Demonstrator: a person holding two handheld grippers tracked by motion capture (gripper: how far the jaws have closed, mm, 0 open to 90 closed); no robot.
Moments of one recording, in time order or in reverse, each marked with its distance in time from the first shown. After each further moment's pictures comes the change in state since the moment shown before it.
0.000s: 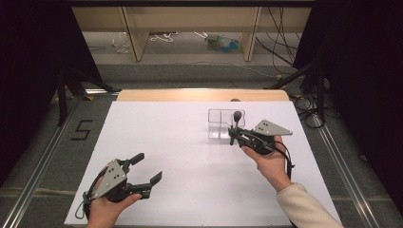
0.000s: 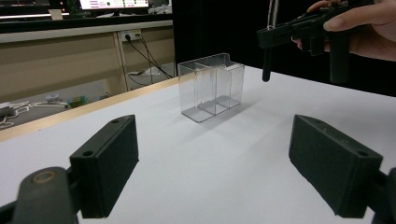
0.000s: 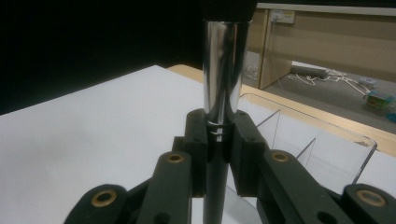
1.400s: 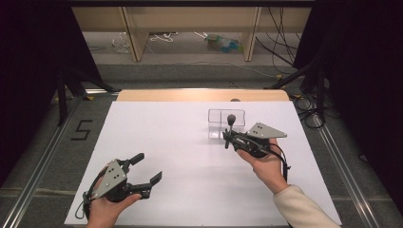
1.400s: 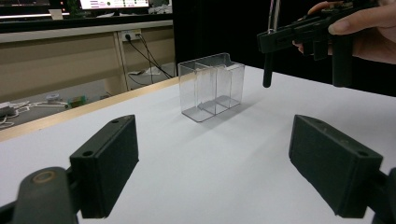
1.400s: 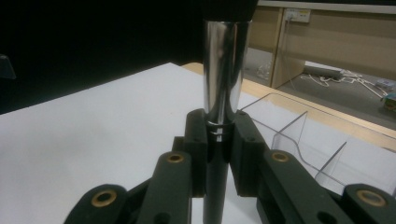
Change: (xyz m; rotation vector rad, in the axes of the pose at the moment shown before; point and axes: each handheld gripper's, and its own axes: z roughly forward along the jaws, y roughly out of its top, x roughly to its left) left arm 0.000 0.000 0.000 0.000 0.001 0.000; right arm 0.014 -0.001 0.005 0.015 0.040 -0.013
